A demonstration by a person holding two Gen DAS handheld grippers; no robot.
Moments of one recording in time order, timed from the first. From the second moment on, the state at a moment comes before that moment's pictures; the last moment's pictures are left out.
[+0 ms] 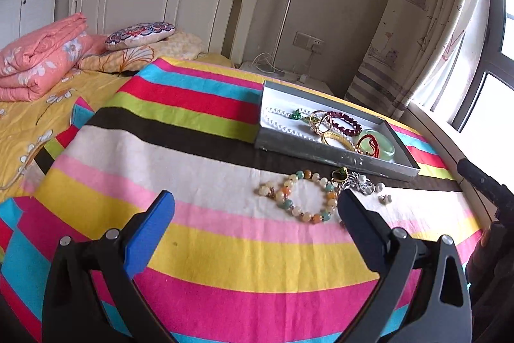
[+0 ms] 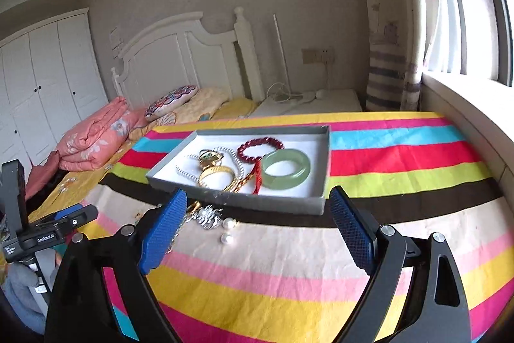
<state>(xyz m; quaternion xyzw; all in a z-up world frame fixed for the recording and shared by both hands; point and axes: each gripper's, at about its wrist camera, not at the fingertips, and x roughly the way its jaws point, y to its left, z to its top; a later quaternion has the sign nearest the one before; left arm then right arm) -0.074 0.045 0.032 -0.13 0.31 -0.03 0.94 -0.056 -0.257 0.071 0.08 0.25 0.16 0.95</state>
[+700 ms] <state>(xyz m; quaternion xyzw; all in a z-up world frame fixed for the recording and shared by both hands) -0.073 0.064 0.019 -0.21 0.31 -0.07 0.92 -0.050 -0.131 0.016 -0.08 0.40 0.23 0.89</state>
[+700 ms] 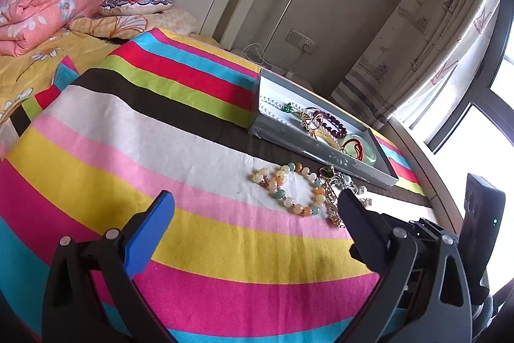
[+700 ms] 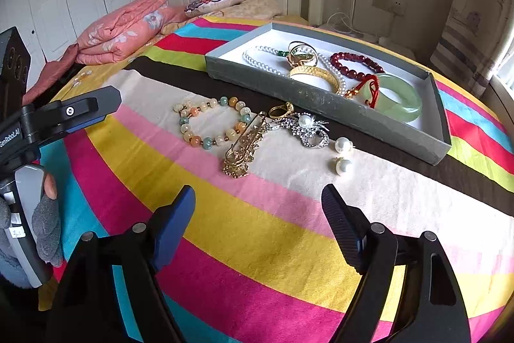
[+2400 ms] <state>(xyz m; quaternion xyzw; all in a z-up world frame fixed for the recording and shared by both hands) 0.019 -0.103 0.001 0.10 0.42 -0.22 0.87 -0.070 -0.283 0.019 0.06 0.38 0.18 0.90</state>
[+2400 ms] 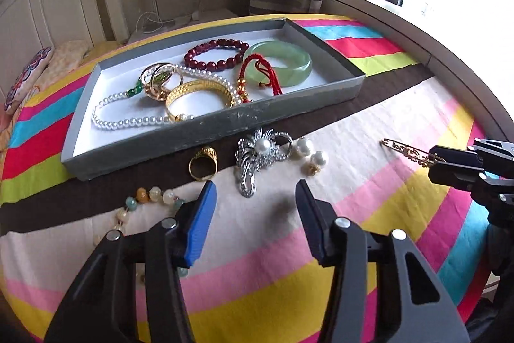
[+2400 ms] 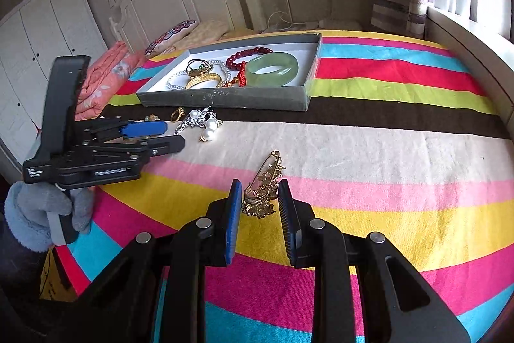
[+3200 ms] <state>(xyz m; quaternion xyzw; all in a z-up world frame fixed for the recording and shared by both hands) 0.009 -0.131 0.007 0.20 0.38 -0.24 0.87 -0.082 -0.296 0.030 0.09 0.34 0.20 0.91</state>
